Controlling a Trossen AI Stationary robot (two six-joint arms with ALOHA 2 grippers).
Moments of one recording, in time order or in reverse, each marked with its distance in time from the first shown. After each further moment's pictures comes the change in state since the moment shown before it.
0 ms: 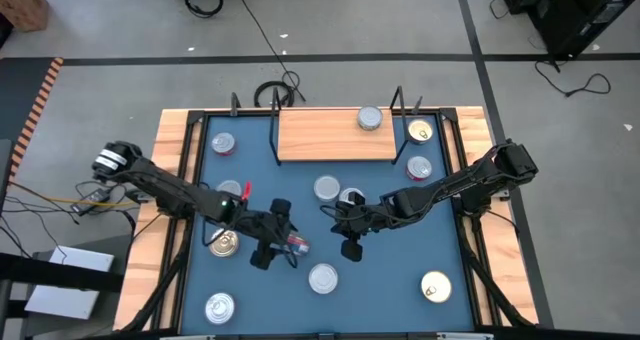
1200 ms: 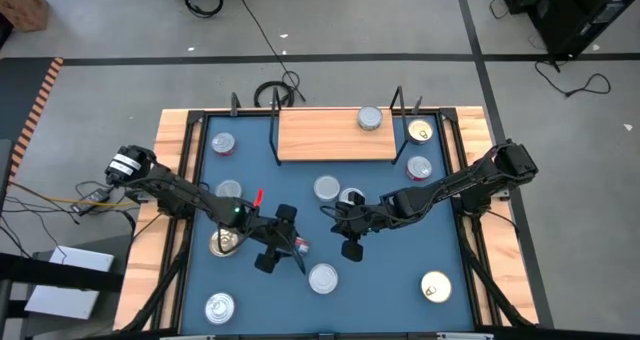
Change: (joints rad) left arm 0.000 0.129 0.025 0.008 0.028 0.027; right arm 0.000 0.000 0.000 -0.001 0.000 -0.026
